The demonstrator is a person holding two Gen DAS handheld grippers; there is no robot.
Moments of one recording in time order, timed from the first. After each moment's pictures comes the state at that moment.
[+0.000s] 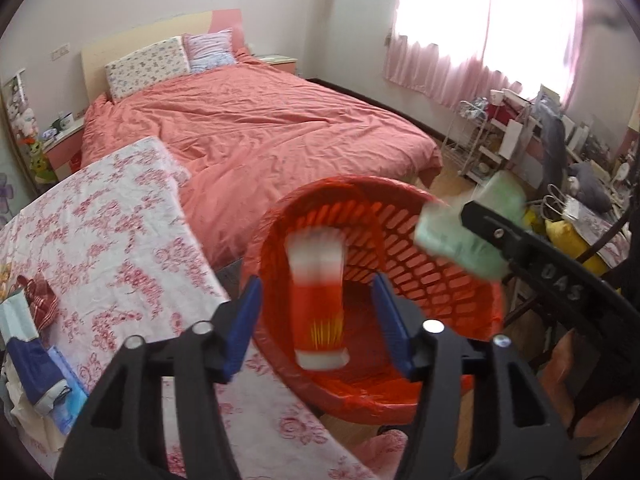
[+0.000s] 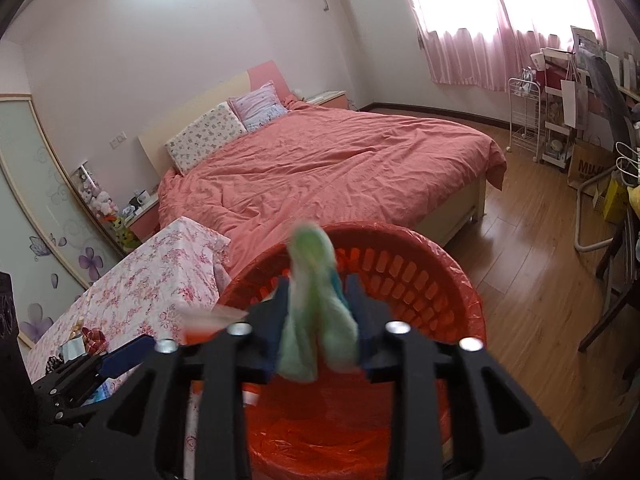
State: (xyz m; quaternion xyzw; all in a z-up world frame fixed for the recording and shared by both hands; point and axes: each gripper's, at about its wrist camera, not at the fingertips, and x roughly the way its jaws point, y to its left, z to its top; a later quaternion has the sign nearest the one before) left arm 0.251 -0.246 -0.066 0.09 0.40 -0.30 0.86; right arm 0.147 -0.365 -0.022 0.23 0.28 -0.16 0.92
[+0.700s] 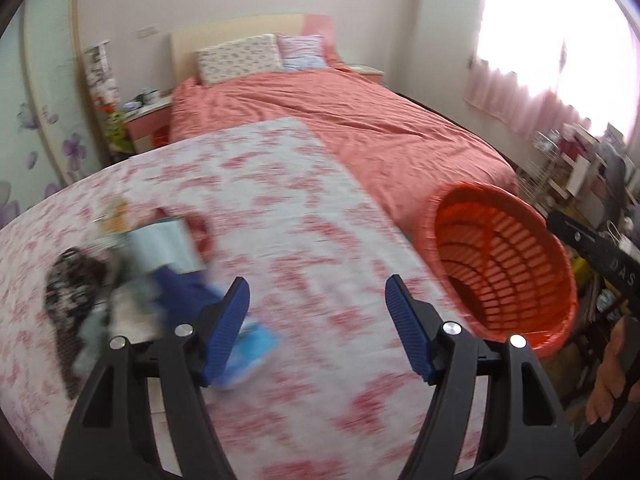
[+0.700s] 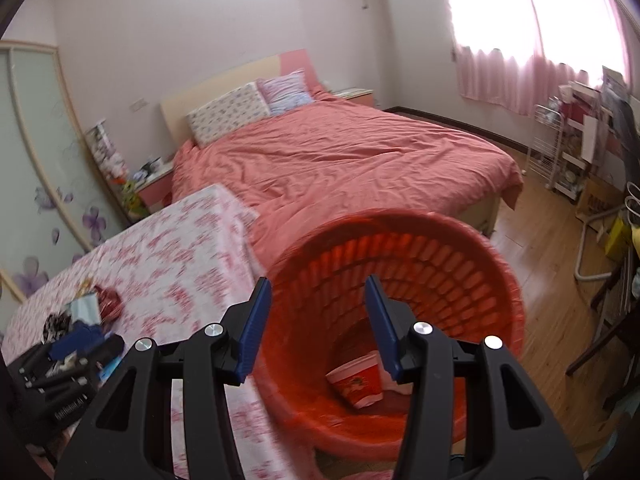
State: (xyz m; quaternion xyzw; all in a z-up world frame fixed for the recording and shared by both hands) left arm 0.250 -0.092 -0.053 0.06 0.38 -0.16 0.91; right arm 0.160 -0.287 -0.006 0.15 0.31 -0.11 0.93
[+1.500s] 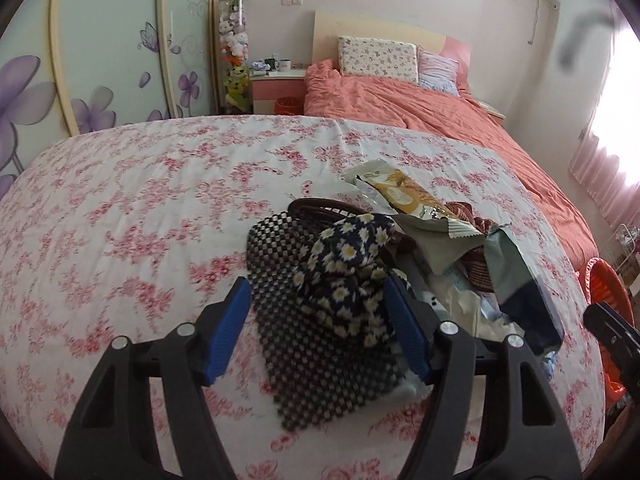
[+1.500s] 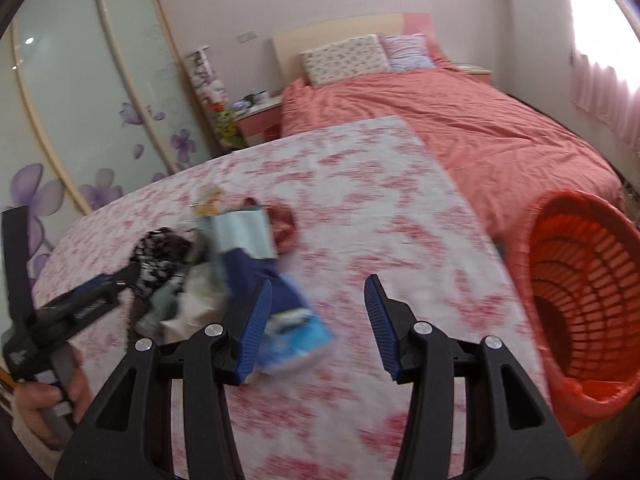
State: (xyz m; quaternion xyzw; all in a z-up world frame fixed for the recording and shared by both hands) left arm 0.289 0.118 -0.069 -0.05 0.39 0.02 0.92; right arm 0.217 -0.107 -0.021 0.11 0.37 0.07 0.92
